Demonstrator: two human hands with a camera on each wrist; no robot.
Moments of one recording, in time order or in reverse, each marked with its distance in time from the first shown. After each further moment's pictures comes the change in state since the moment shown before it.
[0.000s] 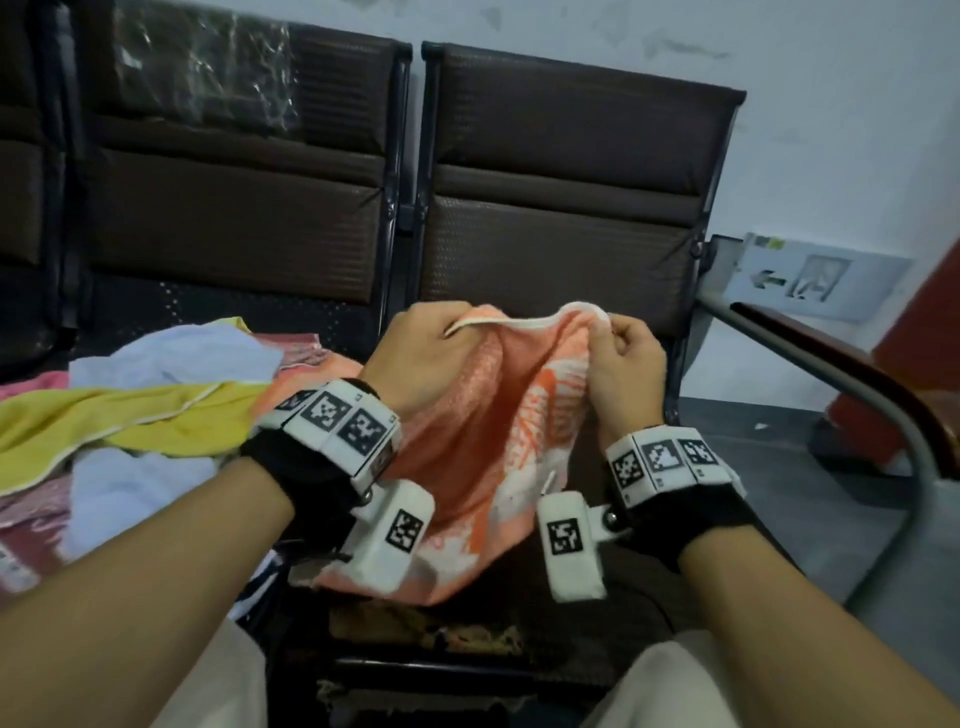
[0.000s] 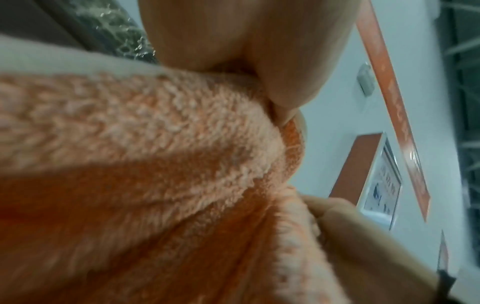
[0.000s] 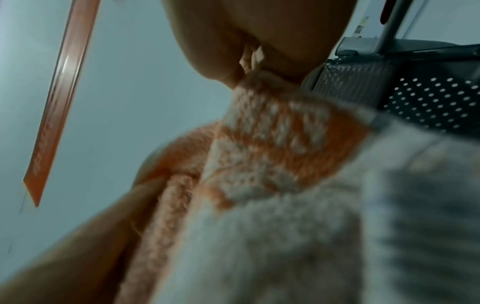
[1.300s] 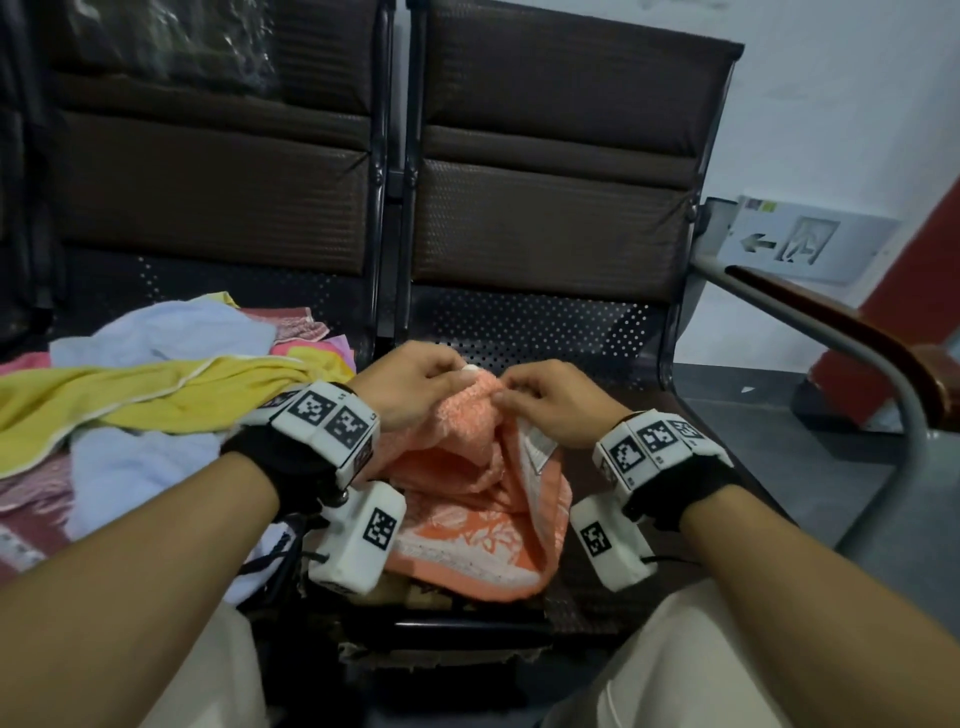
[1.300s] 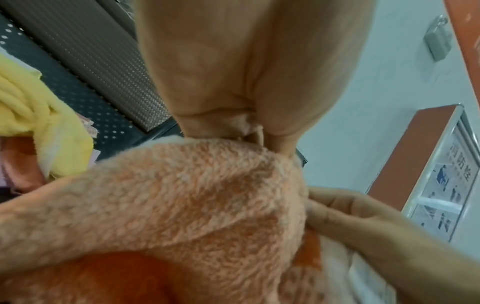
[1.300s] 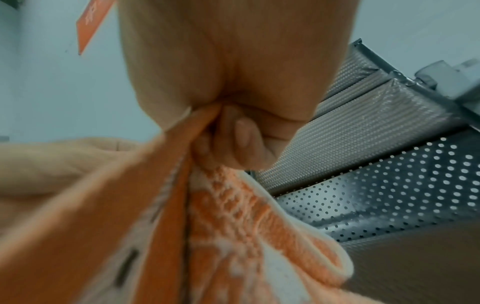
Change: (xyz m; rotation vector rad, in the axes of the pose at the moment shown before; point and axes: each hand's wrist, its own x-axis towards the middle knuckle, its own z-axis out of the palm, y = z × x) left_hand -0.031 -0.042 0.001 -0.071 -0.427 -0.121; right_hand -0.038 0.001 0.006 -0.575 -1.002 -0.275
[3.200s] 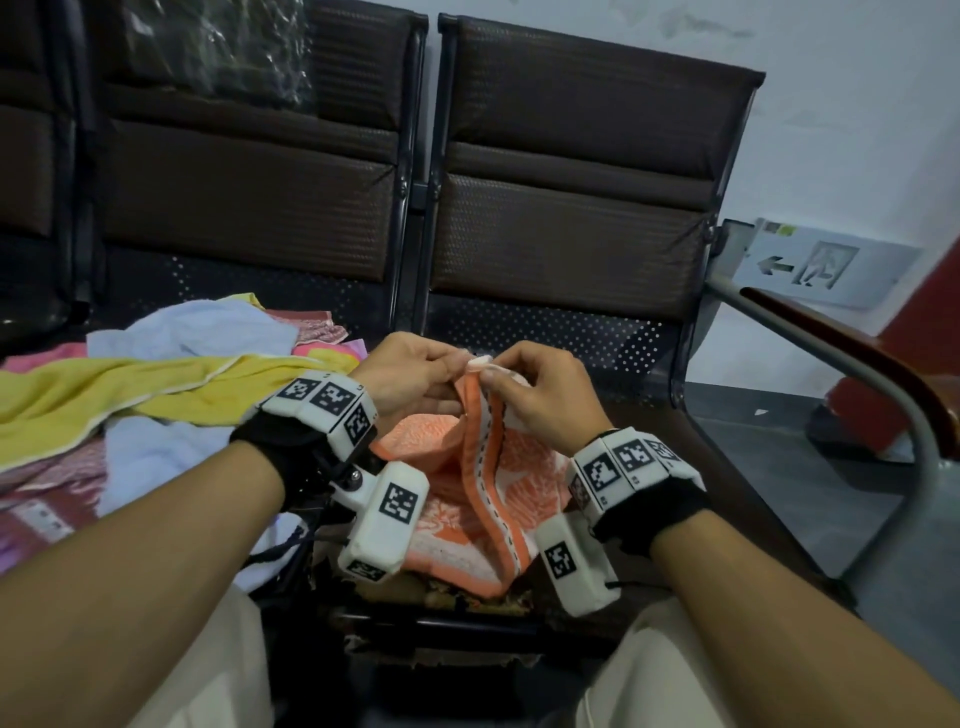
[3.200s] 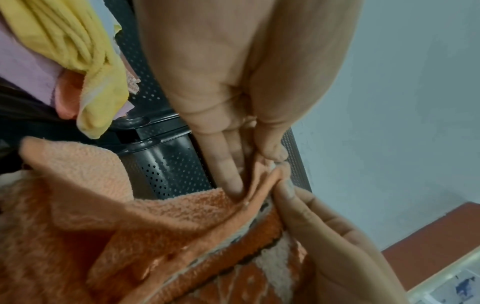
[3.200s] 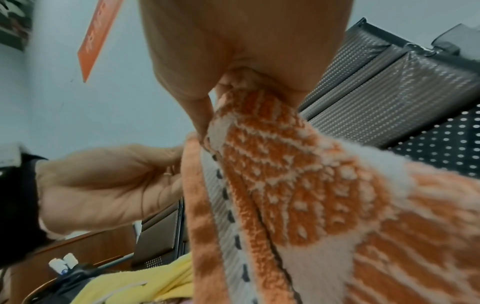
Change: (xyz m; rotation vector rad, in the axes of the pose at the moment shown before) left_hand -0.017 0.023 -0.010 -0.644 0.092 -0.296; right_hand 0.003 -0.034 0.011 0.249 0.365 0.104
